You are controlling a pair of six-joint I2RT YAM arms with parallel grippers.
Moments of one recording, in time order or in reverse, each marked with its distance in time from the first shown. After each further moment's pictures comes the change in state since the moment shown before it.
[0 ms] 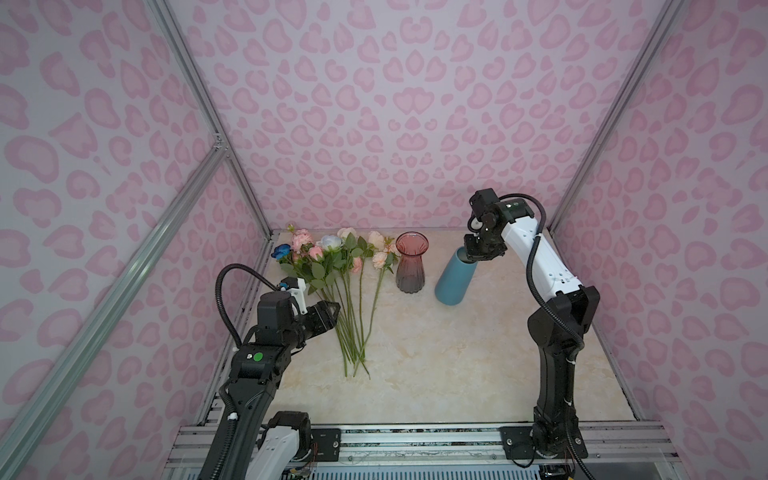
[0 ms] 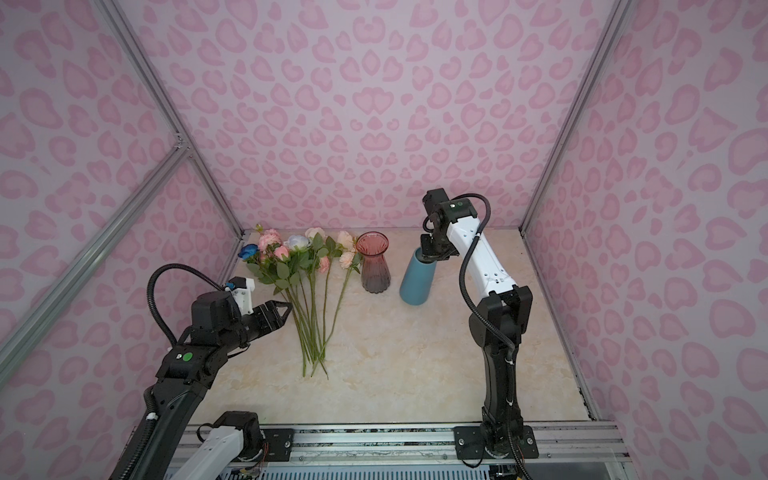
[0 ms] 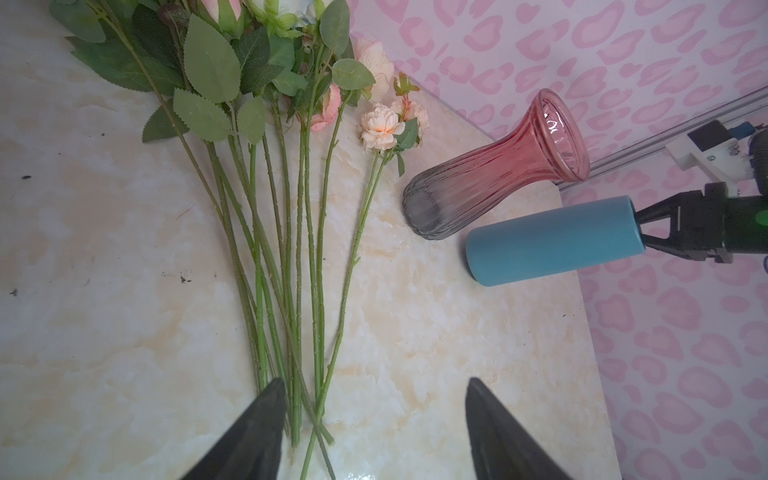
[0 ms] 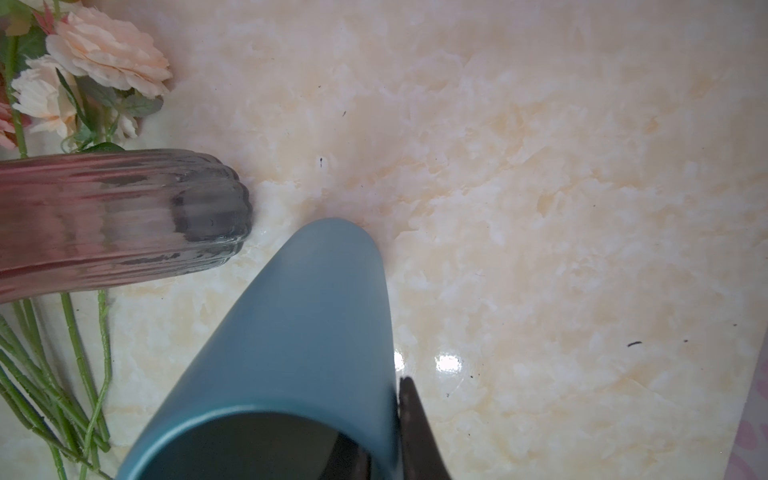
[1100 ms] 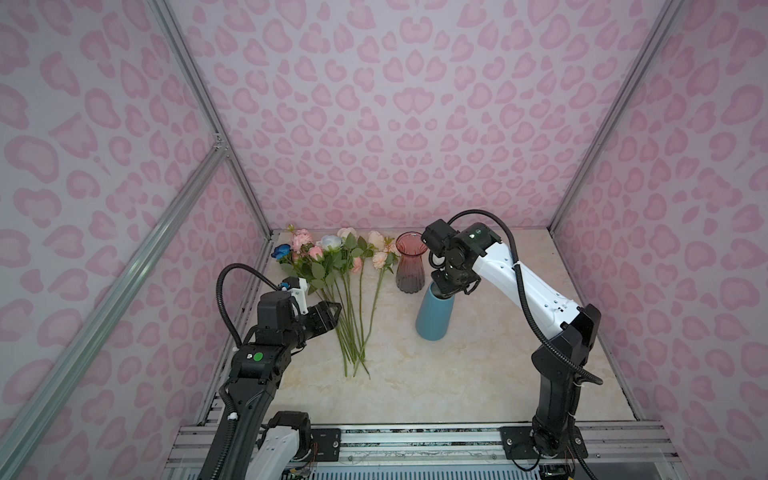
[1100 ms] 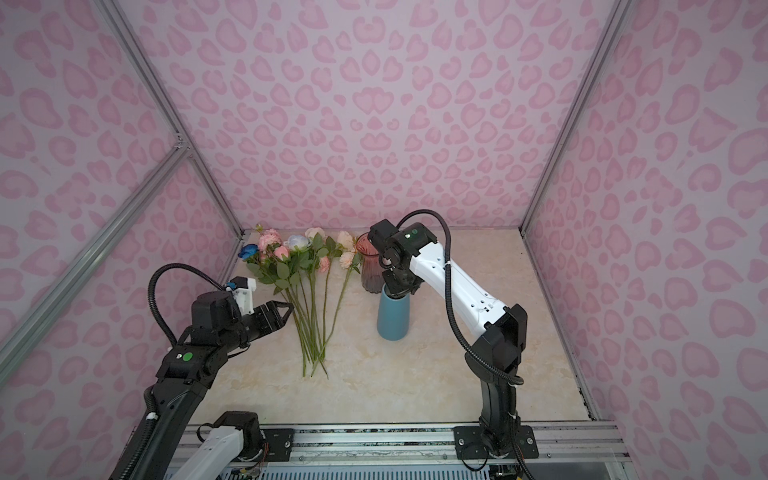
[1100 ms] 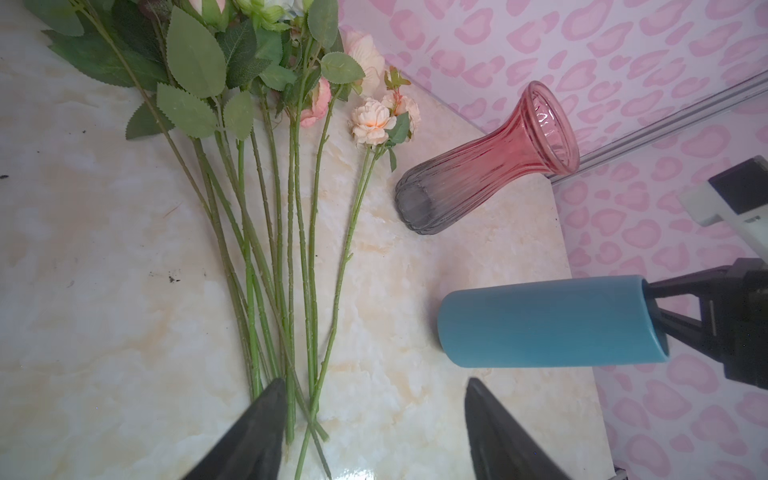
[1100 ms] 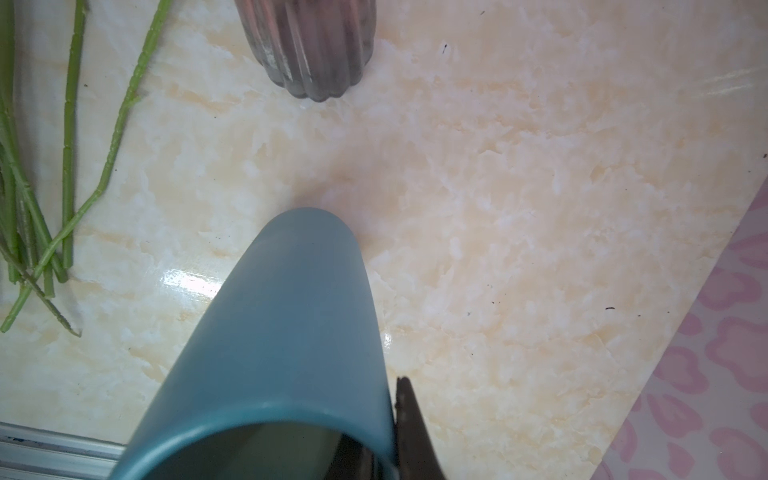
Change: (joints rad) left arm -0.001 -0.006 0.000 0.001 0.027 0.007; right arm 0.392 -0.182 -0.205 -0.084 0.205 -0.004
